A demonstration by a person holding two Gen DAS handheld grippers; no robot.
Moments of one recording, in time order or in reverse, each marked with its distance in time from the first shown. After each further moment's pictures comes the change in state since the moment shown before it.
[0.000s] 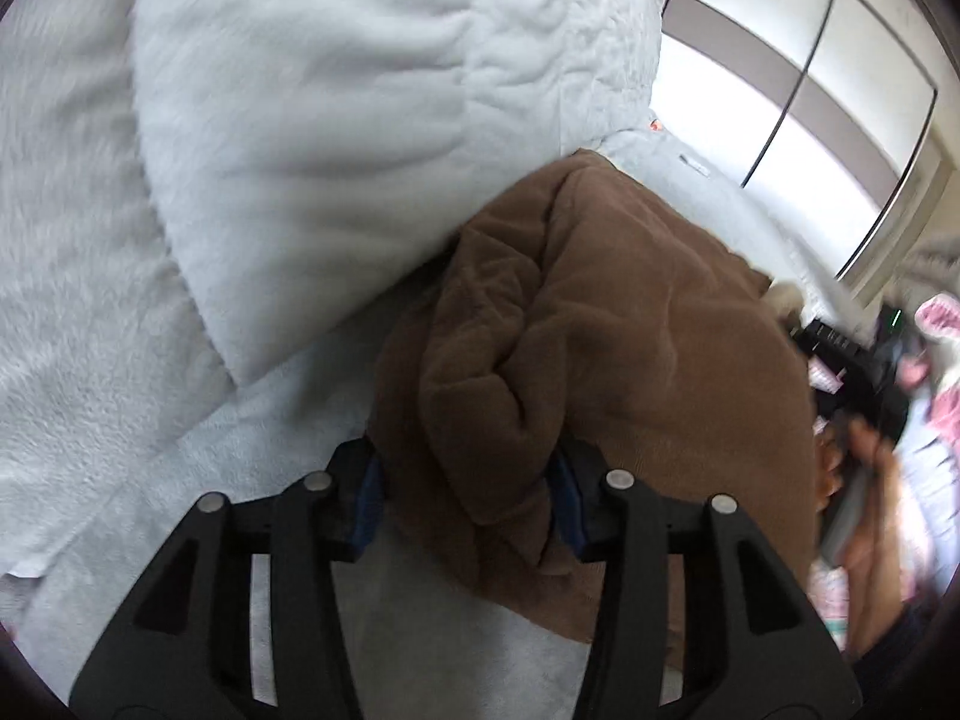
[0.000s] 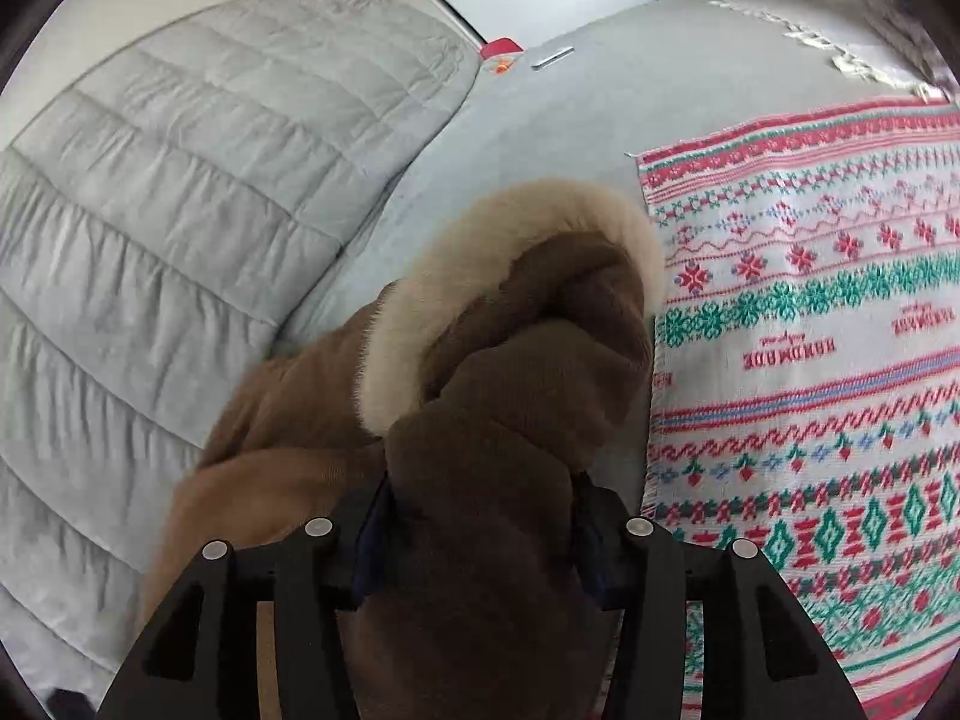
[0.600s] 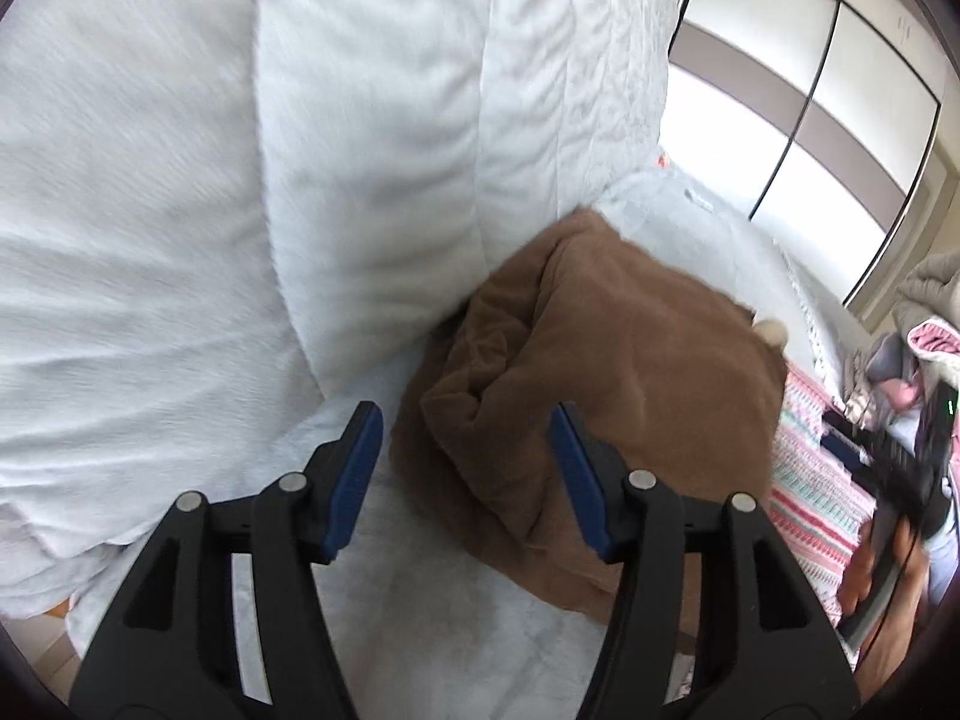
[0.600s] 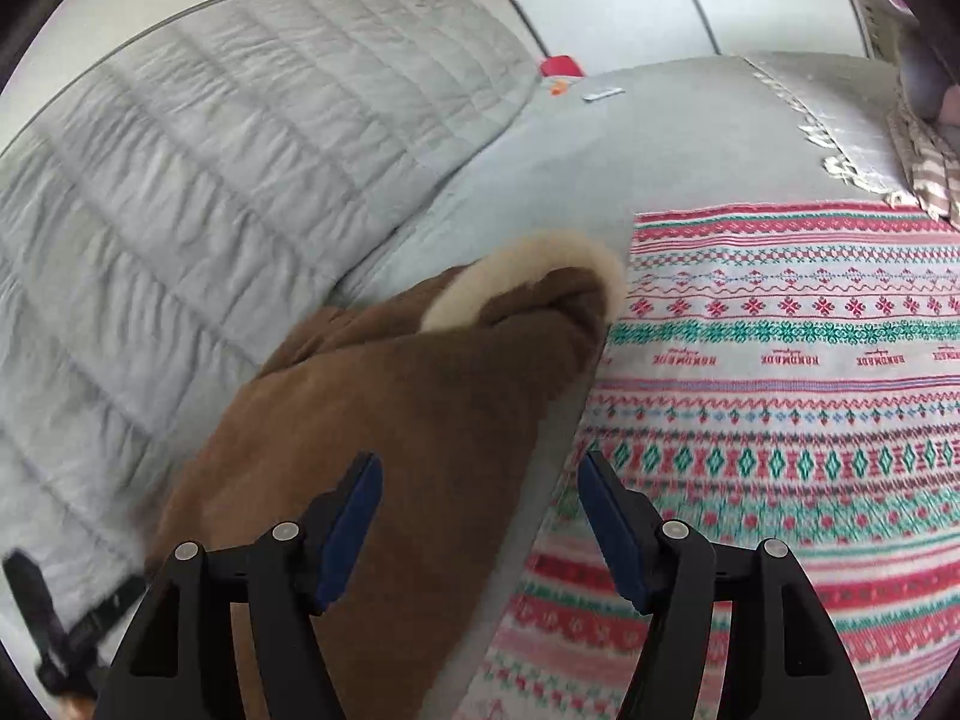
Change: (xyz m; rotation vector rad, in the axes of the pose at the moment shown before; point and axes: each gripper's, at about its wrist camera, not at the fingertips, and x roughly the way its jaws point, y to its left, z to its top) left arm -0.060 0.003 0.012 -0.042 -0.088 0.014; right arm -0.120 0.009 -0.045 -0.183 -0.004 0.064
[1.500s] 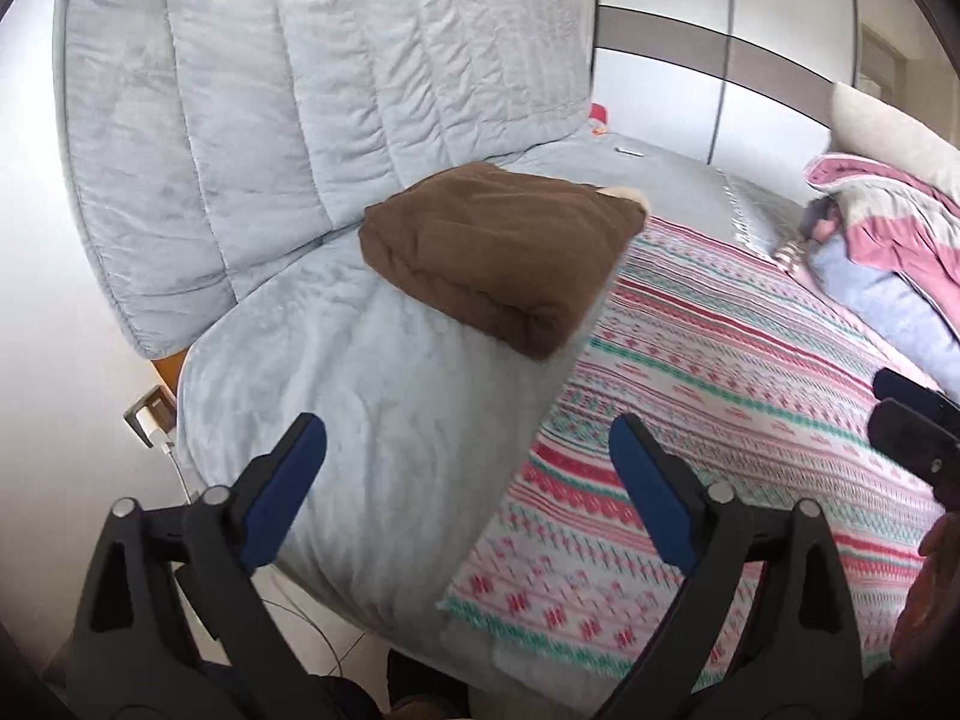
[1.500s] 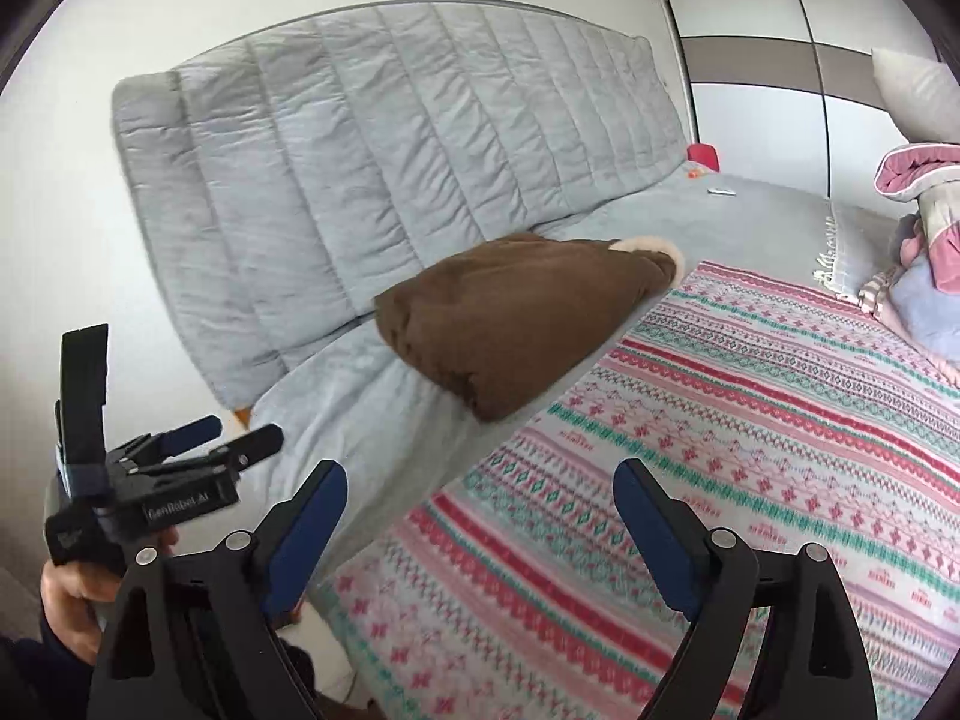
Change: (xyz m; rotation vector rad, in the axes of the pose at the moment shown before) left arm -0.227 -0.109 -0.200 0.225 -0.070 0.085; right arm -0.306 0.080 -0.223 -0.389 -0.050 0.096
